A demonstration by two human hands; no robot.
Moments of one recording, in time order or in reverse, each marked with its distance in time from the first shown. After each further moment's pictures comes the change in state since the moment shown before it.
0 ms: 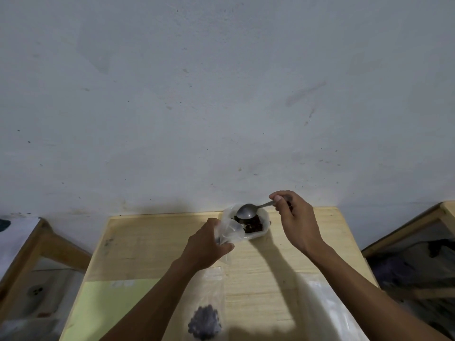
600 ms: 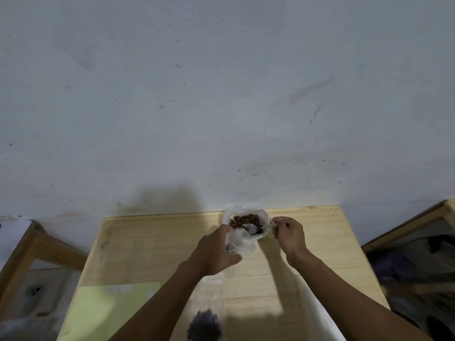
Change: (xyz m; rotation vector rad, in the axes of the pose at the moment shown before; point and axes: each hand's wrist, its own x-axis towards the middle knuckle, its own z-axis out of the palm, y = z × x) left_hand 0.011 0.001 0.017 0.022 -0.192 0.093; right_hand 0.006 0.089 0.044 0.095 0.055 0.611
